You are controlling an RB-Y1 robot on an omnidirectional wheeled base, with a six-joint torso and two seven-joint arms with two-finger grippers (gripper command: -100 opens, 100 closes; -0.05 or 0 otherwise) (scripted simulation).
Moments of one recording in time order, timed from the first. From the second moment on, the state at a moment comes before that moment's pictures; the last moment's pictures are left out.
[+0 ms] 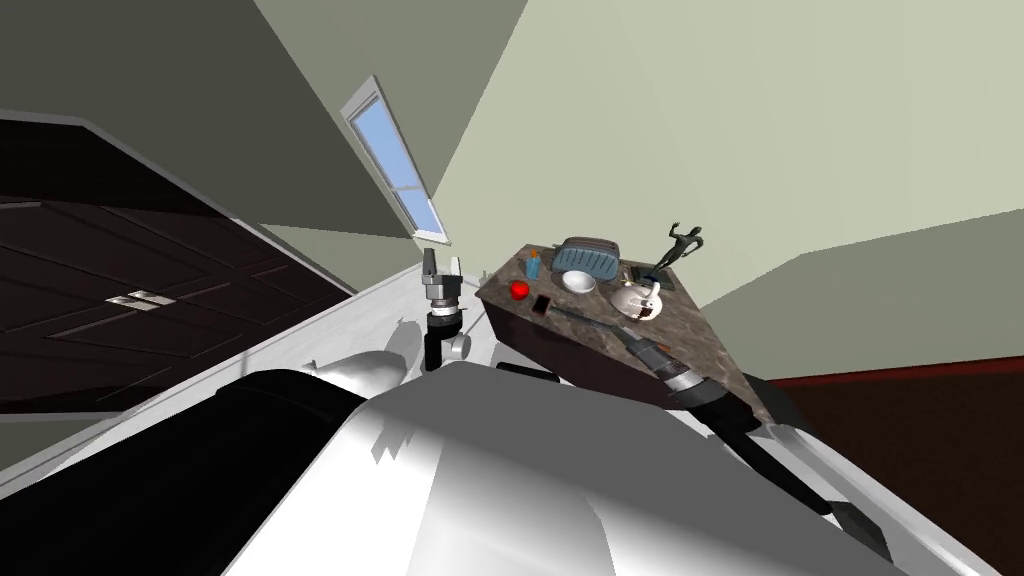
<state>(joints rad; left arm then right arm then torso) 0.45 0.01 0.00 -2.28 -0.01 -0.59 0.07 0.68 -0.82 -0.07 -2.01 0.48 -0.49 -0.19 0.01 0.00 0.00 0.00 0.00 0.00</state>
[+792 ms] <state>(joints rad) 0.45 0.01 0.00 -2.28 -0.01 -0.59 0.07 0.75 -1.08 -0.08 -1.88 0.61 -0.50 -0.19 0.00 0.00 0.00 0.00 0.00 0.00</state>
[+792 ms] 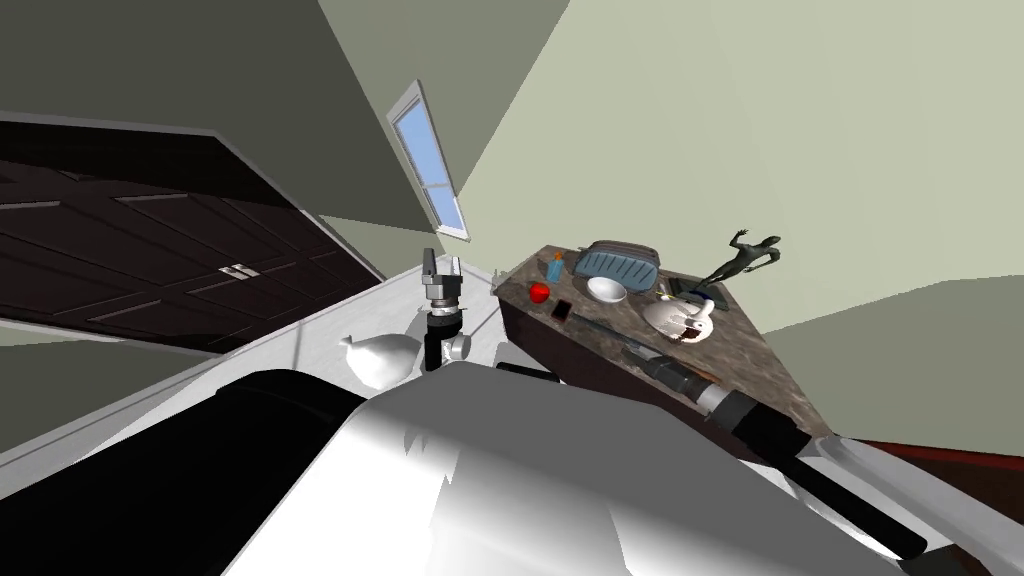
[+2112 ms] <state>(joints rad) 0.45 0.01 0.00 -2.28 -0.01 -0.59 0.07 0.88 -1.50 -0.06 -1.63 0.87 -0.53 -0.20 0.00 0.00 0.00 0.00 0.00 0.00</state>
